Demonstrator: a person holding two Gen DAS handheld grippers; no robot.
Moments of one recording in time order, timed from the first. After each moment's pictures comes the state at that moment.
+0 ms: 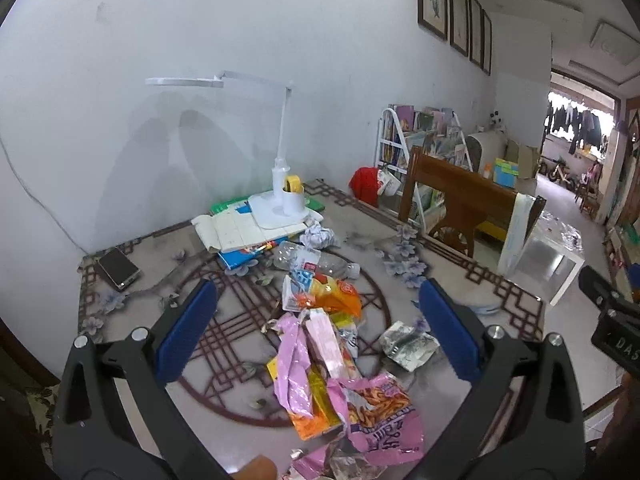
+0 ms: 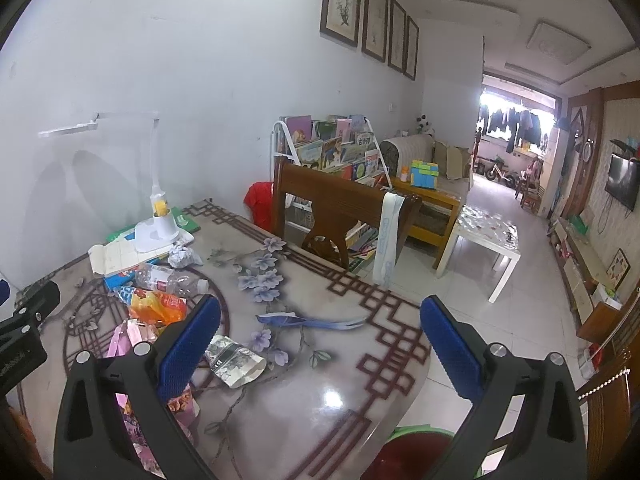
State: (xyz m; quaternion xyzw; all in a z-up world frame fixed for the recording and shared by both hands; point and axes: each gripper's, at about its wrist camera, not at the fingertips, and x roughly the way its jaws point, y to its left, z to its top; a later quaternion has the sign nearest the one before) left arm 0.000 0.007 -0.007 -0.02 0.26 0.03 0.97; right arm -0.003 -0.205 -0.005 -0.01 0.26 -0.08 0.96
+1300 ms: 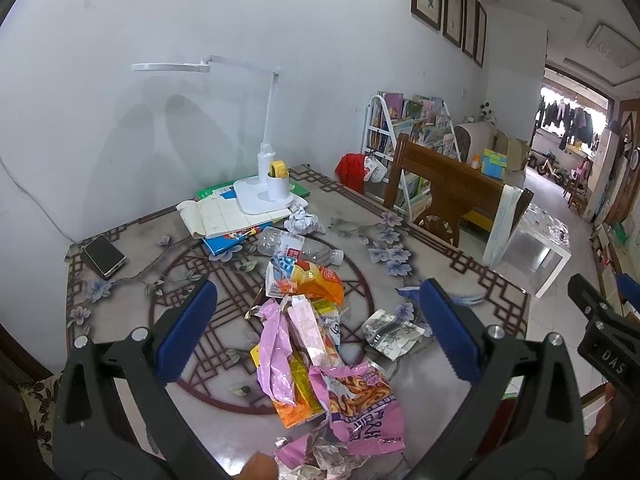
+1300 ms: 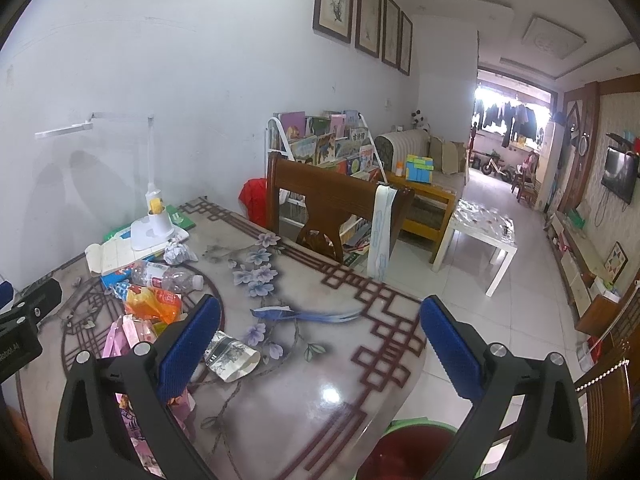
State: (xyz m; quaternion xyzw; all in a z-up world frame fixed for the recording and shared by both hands) left arm 0.002 0.004 -0.006 -0.03 0.28 0.01 0.96; right arm -0.012 -0.217 -0.006 0.00 0.27 -0.09 0.96
